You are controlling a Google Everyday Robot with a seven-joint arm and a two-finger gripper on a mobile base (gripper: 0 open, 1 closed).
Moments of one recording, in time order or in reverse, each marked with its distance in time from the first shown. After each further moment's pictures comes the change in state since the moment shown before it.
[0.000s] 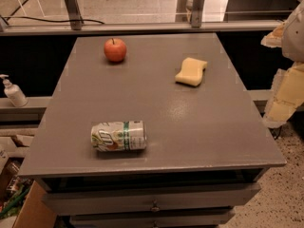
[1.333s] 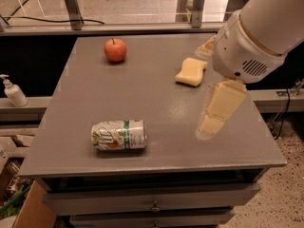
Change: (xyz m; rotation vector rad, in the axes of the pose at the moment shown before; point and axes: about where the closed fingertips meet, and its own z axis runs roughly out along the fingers) arm -0.110 0.044 0.031 -0.077 -0.222 -0.130
